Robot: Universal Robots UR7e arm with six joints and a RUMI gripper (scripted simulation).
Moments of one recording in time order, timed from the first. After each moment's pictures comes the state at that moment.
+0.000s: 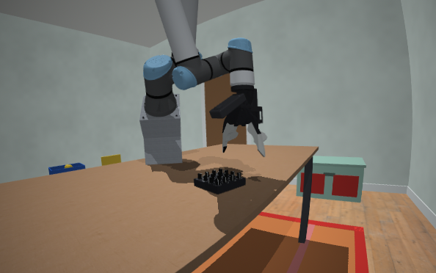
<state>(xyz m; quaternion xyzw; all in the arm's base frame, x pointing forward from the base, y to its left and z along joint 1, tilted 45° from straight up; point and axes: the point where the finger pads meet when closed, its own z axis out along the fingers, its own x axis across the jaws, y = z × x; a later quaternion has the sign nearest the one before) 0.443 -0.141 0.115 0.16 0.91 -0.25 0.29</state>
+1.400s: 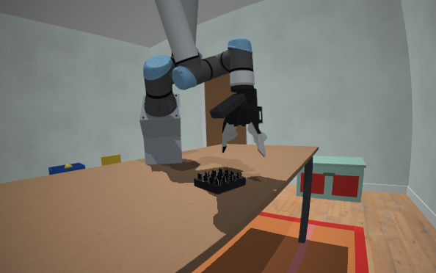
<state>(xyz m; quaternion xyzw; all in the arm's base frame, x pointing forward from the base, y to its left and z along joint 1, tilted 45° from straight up) 0.443 -0.141 0.116 0.15 0.91 -0.26 0.28</state>
